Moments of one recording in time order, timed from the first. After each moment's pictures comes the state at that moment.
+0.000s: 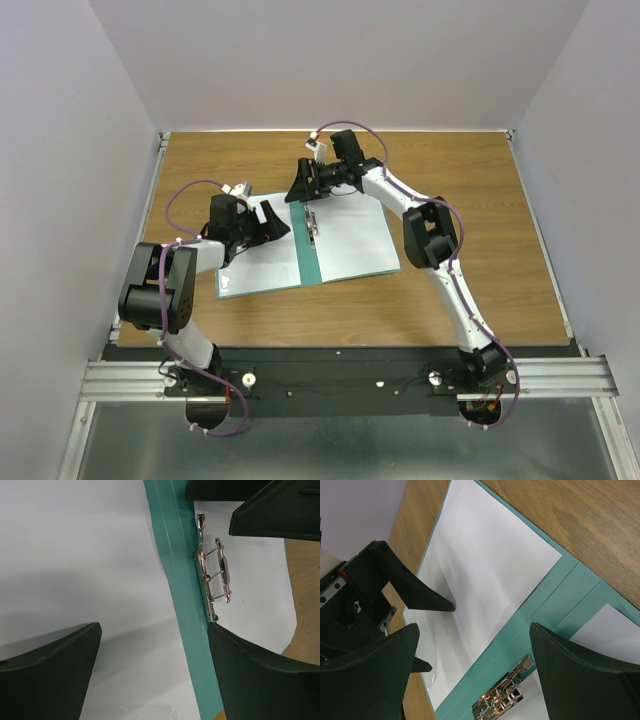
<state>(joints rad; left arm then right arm) -0.13 1.65 0.69 0.36 0.42 -0.50 0.52 2.64 2.30 -0.33 -0.89 0.38</state>
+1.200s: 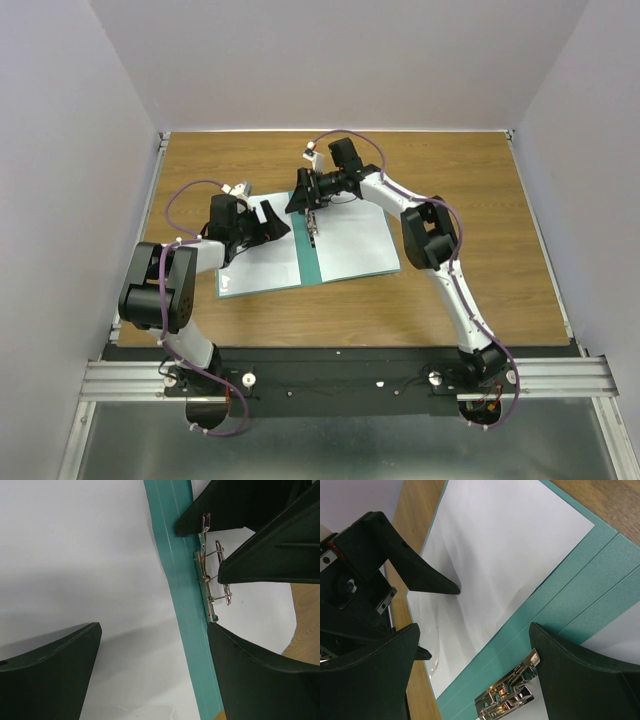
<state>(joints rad) -0.13 1.66 0.69 0.37 0.42 -0.50 0.53 2.62 2.20 -0.30 -0.95 0.36</state>
